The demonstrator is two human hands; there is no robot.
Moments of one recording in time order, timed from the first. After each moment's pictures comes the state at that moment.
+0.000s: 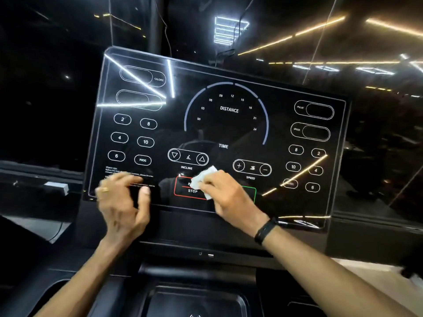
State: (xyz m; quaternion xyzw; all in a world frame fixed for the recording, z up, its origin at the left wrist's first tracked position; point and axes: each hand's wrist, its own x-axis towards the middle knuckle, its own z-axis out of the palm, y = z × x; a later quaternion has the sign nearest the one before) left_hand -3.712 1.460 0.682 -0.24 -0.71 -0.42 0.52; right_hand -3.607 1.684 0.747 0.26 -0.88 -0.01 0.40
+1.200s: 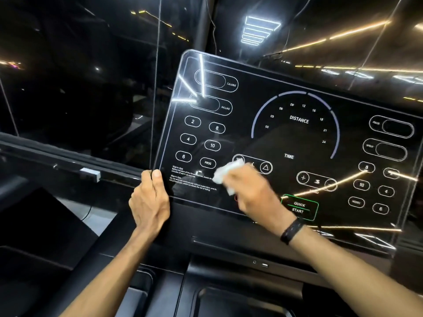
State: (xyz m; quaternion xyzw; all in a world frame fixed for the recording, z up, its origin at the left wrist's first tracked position) left_hand -3.746 1.404 0.687 -0.03 -0.80 -0.53 0.28; right_hand -3.660 1.612 0.763 0.27 -0.87 0.01 0.40
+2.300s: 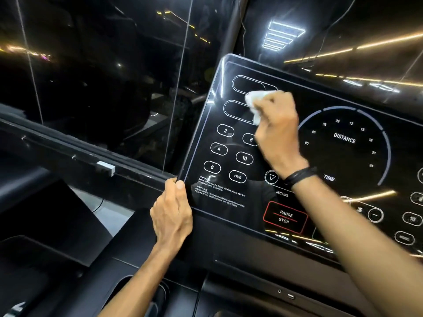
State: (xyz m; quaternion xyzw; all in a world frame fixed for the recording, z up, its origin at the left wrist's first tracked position) left_hand -3.755 1.404 0.675 -0.03 -0.79 -0.54 0.28; right_hand -3.764 1.581 0.870 0.17 -0.83 0.05 0.53
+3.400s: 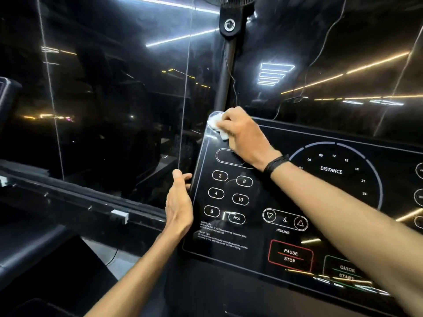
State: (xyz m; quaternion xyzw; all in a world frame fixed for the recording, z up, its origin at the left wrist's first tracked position) left_hand -3.808 1.404 0.782 -0.08 -0.65 -0.75 0.11; right_hand -3.827 1.566 0.933 0.31 -0.83 -0.01 0.47
